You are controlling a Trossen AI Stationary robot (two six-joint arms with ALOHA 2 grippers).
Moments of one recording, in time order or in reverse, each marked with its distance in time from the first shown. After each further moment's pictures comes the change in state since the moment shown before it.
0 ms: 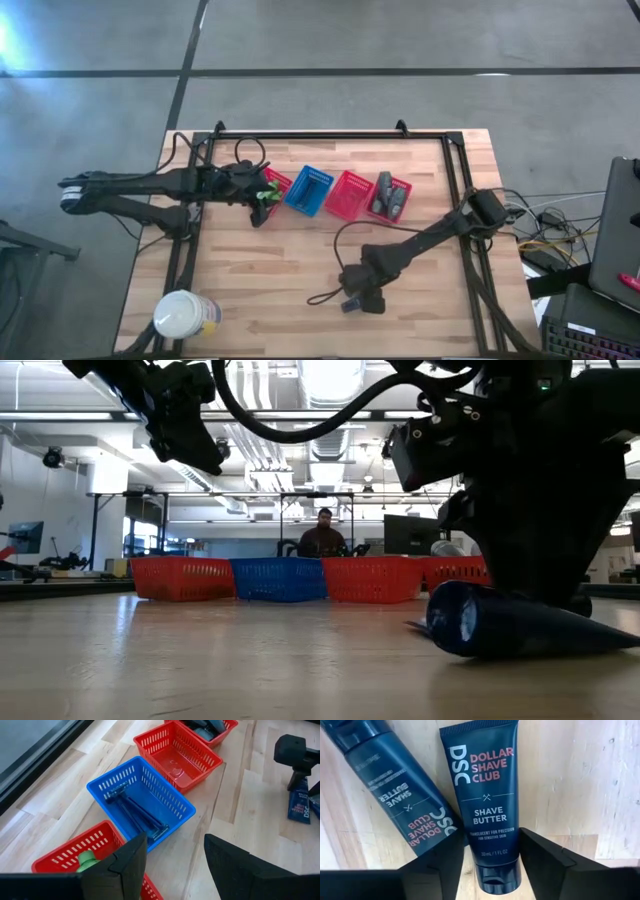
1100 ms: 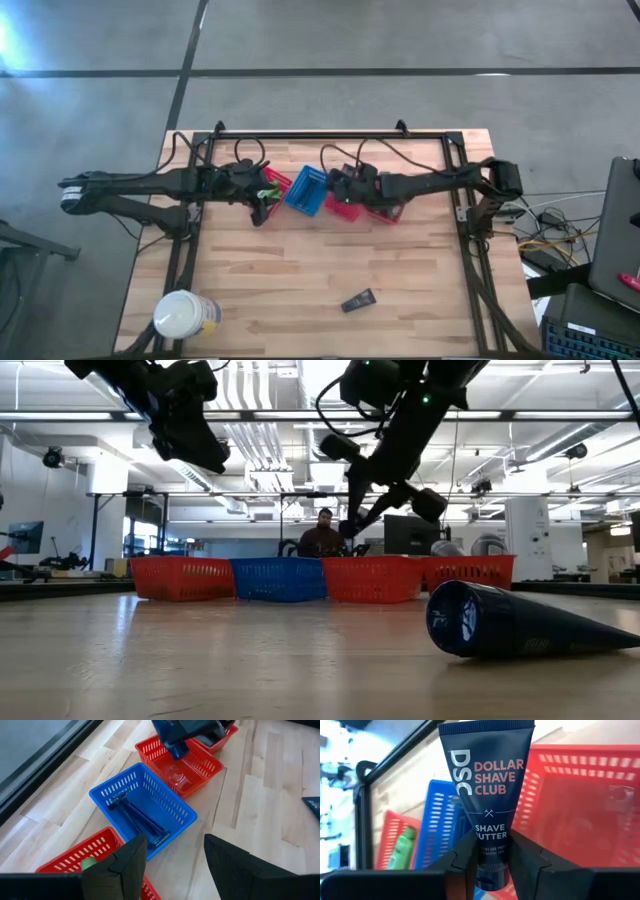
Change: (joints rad) left arm 0.004 0.002 -0.001 0.025 -0.008 0.016; right arm -0.479 -0.217 -0.127 0.373 0.597 1.245
